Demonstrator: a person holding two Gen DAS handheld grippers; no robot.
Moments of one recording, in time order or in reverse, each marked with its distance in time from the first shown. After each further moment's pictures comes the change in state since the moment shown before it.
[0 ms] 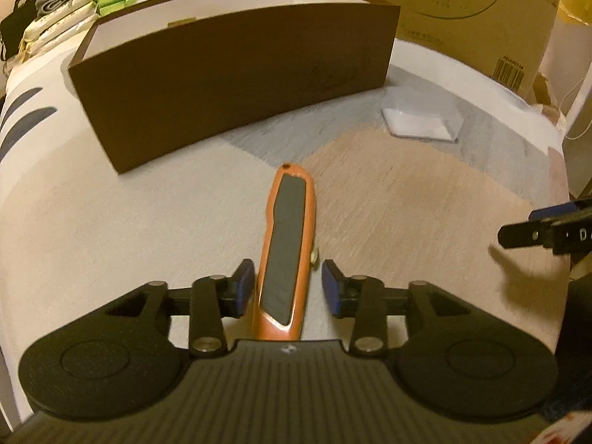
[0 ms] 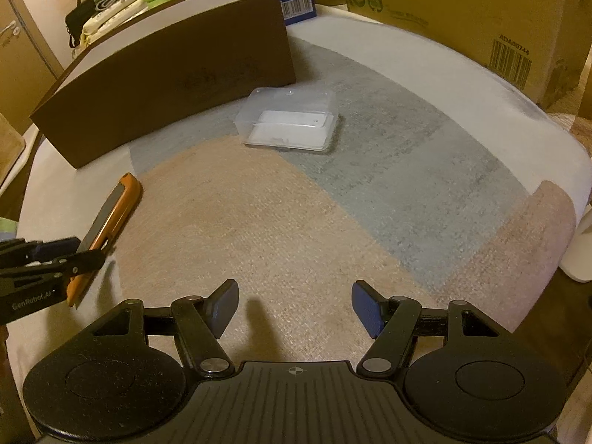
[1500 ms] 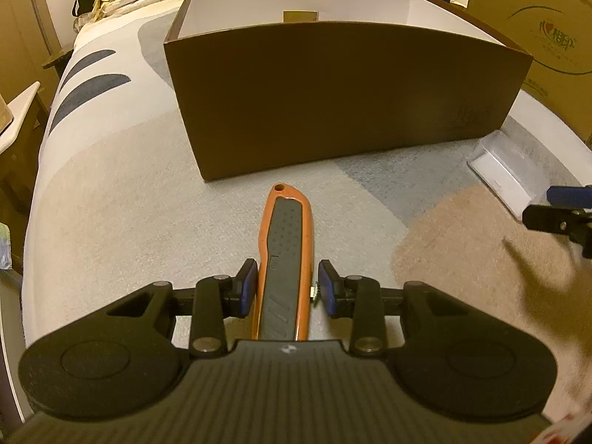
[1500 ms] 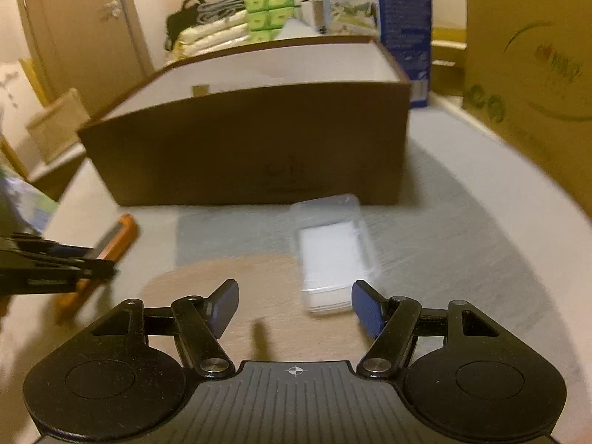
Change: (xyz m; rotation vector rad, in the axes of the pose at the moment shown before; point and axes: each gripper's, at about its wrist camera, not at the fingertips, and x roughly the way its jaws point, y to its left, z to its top) left arm 0.029 0.060 0.028 -0.220 0.020 0.174; right arm 0.052 0.031 0.079 -0.308 -0.198 0.155
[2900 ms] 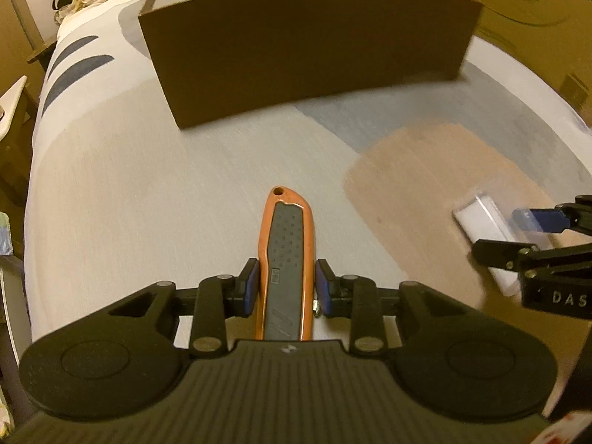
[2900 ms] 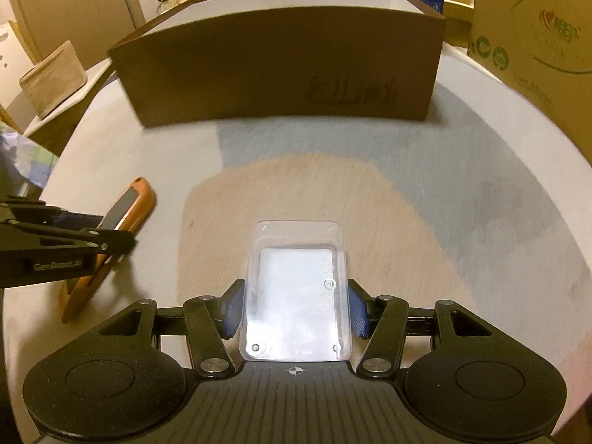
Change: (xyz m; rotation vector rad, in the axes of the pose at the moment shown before) left arm -0.034 -0.027 -0.041 0.071 0.097 -0.026; right arm -0.024 0.059 -0.056 0.008 0.179 -0.025
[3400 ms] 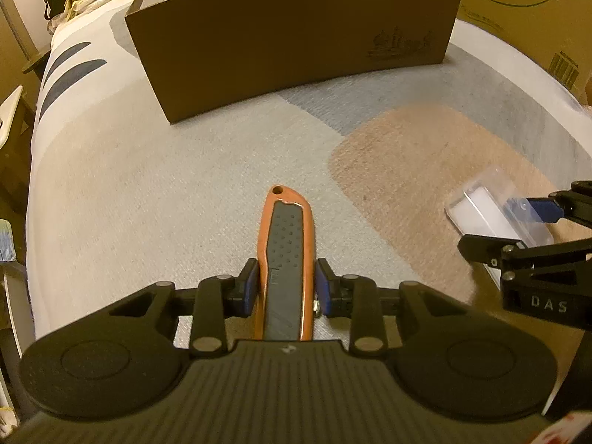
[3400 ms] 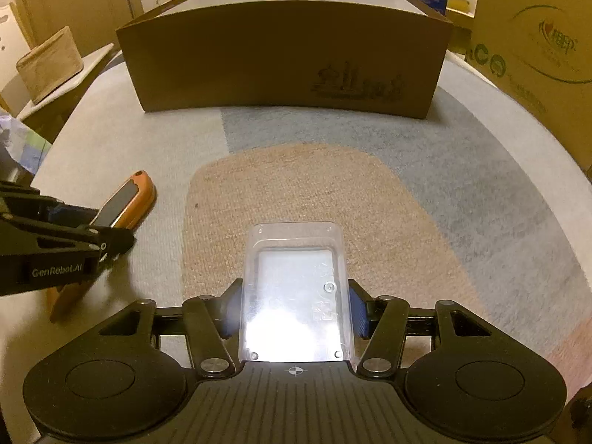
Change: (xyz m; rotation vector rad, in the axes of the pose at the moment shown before) left arm -0.004 -0.010 -0.007 0.041 0.003 0.010; right arm 0.001 0.015 -0.007 -0.026 -0.002 -0.052
